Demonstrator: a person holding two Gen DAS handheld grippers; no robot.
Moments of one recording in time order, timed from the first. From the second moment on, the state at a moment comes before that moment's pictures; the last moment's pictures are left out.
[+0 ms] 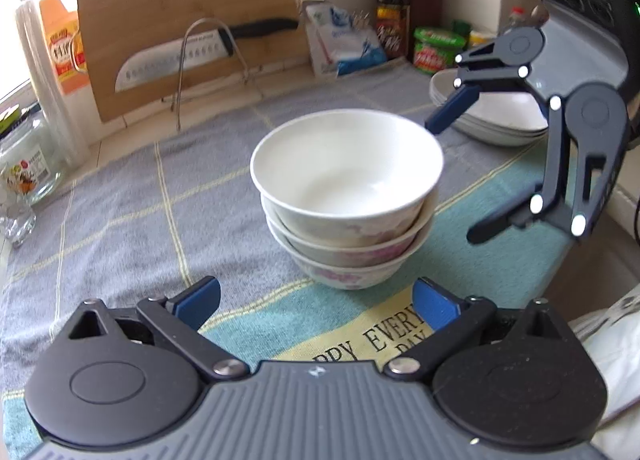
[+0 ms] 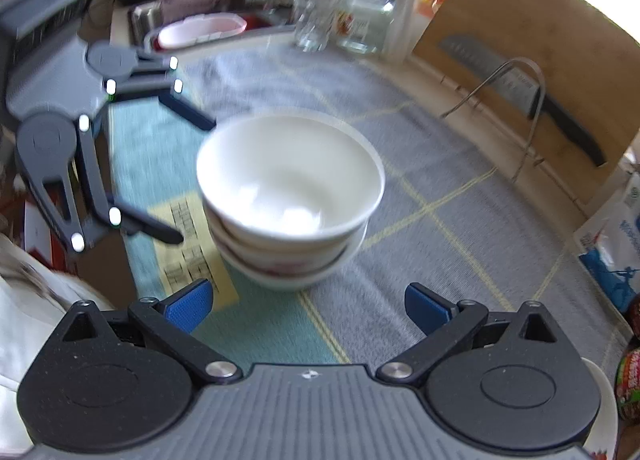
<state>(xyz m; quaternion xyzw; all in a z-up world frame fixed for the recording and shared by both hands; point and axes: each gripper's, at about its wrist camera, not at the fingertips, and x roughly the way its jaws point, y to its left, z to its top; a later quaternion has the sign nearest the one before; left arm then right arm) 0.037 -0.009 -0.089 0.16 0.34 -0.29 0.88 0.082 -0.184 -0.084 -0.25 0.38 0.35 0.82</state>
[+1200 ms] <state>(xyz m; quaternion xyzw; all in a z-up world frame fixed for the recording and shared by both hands) 0.120 -0.016 -0.112 0.28 0.30 -0.56 0.72 0.118 -0.146 -0.099 -0.25 0.43 0.37 0.79</state>
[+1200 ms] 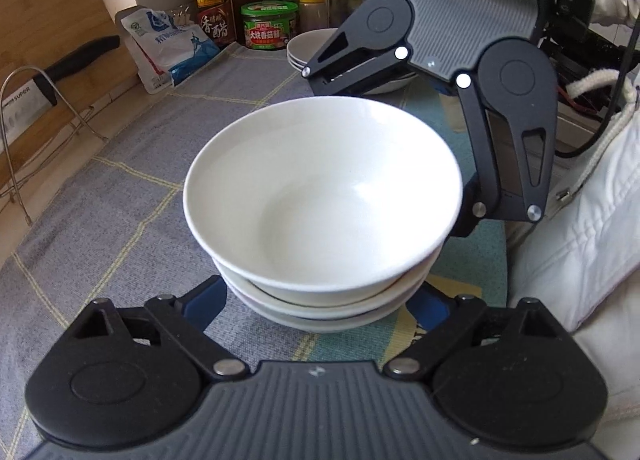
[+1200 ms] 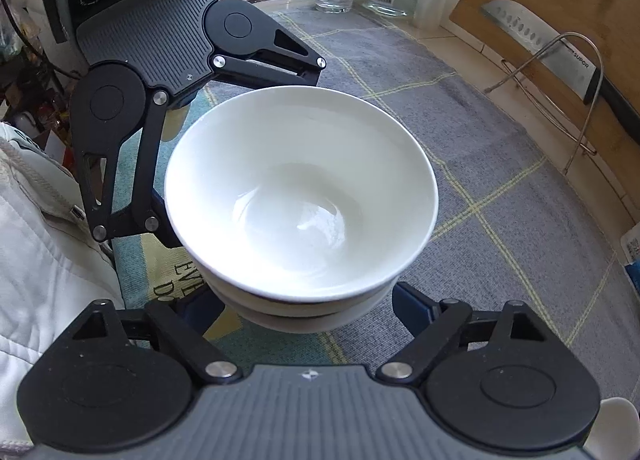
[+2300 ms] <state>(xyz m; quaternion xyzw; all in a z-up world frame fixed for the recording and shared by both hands) 0.128 -0.029 -0.103 0.30 0.32 -0.58 0.69 0.116 -0.149 -0.091 -0.23 0.43 0.37 0.79</state>
